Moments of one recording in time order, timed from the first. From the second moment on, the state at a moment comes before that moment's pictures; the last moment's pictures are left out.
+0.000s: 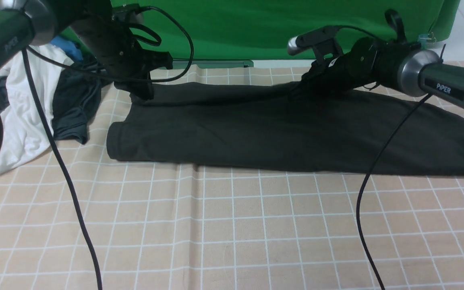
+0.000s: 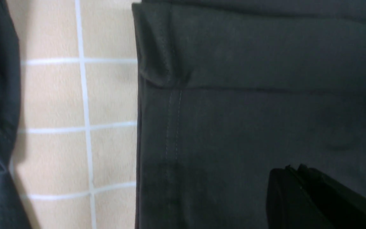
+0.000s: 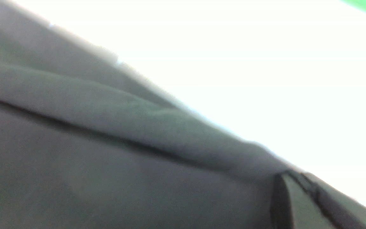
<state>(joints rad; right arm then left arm) 0.24 2.41 -1.91 0.34 0.28 -0.45 -0.13 2.21 -1.98 -0.20 1.09 -0.02</state>
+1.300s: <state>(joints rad) -0.17 1.73 -1.55 0.23 1.22 -0.38 -0.12 2.10 -1.72 -0.04 1.11 0.05</state>
